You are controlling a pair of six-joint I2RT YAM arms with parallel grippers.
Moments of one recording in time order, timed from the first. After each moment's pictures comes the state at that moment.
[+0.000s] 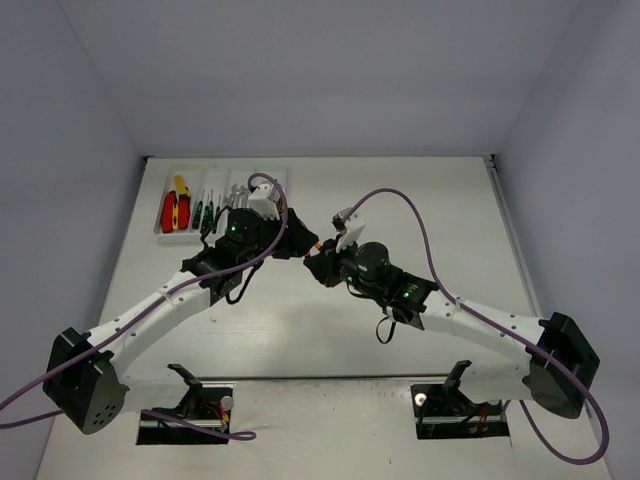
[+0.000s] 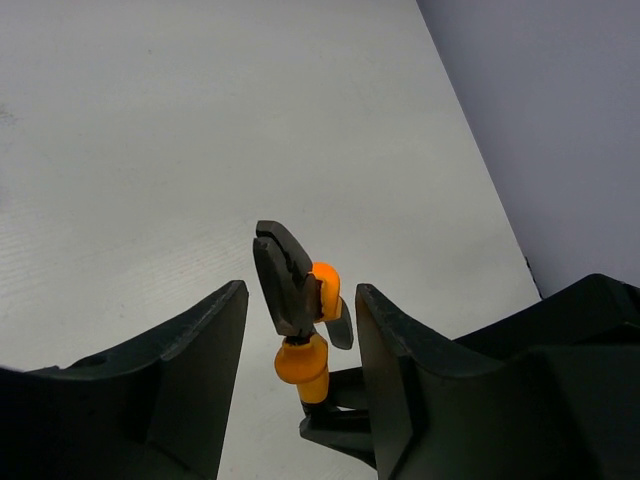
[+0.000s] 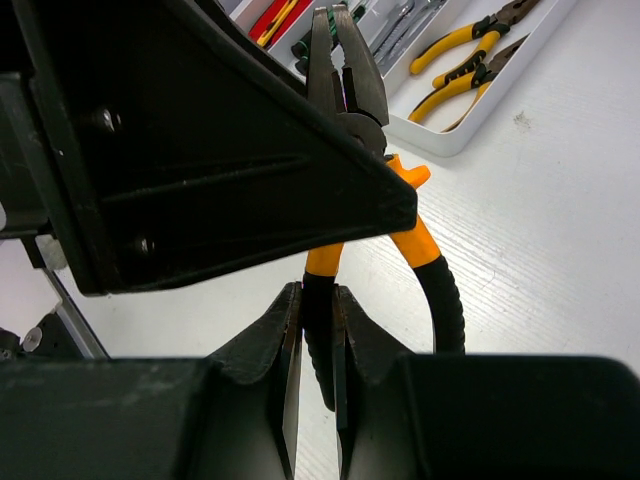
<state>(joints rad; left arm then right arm) -0.64 1.22 0.93 -0.04 0.12 -0.62 0.91 1.24 0.74 0.26 0.07 0.40</state>
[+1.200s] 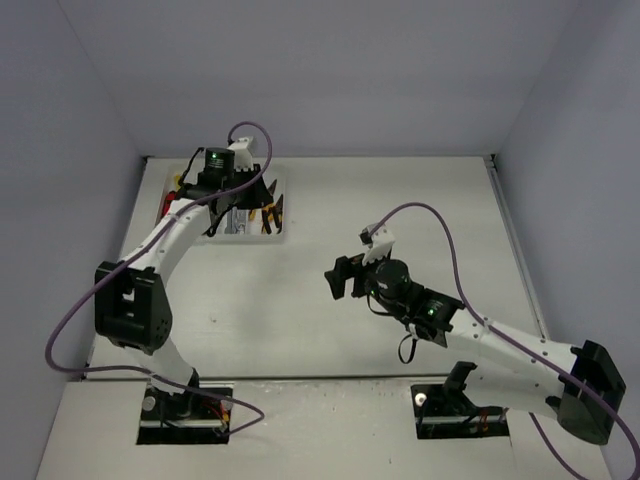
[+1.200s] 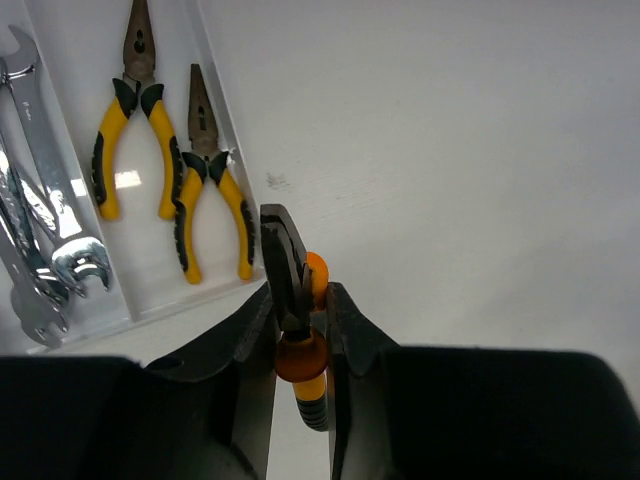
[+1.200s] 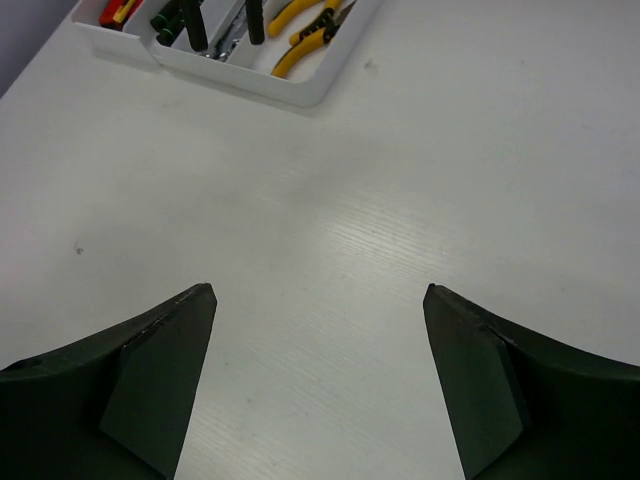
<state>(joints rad) -0.25 1.67 1.42 -0.38 0.30 -0.28 0.90 1.03 0.60 0.09 0.29 0.37</state>
